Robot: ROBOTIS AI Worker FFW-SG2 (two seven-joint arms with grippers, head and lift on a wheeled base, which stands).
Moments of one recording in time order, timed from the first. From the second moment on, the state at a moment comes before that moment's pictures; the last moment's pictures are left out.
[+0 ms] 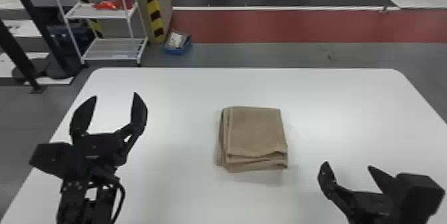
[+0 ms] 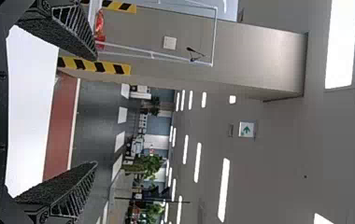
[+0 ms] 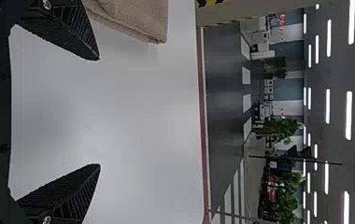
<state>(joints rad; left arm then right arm) 0.33 0.00 0.08 -1.83 0.12 -0.30 -0.03 0.62 -0.02 -0.03 -2.18 -0.07 0.30 -0.06</state>
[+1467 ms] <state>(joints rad) 0.50 0.00 0.16 -1.94 0.08 -0.18 -0.04 0.65 -0.03 0.01 -2.16 -0.09 -0.04 -0.05</state>
